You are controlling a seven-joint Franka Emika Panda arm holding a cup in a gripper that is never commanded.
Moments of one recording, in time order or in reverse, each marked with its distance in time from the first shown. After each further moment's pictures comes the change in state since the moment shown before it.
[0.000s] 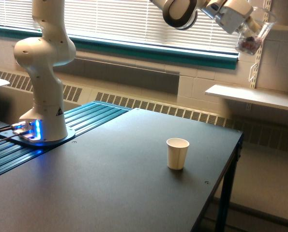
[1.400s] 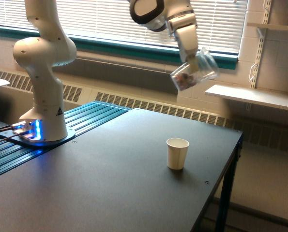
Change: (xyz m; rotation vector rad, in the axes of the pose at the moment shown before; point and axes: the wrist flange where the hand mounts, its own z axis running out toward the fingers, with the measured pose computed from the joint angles) arm -0.075 0.140 -0.046 -0.443 -0.452 0.036
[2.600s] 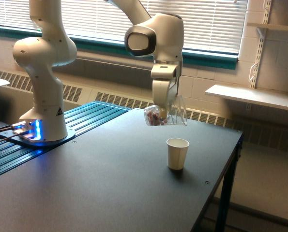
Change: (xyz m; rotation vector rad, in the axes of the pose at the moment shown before) arm -0.068 0.032 0.107 -0.096 -0.350 0.203
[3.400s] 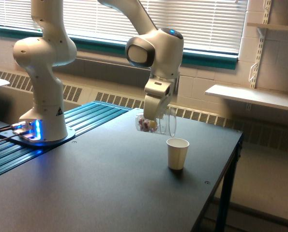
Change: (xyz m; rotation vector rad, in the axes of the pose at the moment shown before) arm -0.032 -0.003 0.044 -0.041 -0.195 0.061
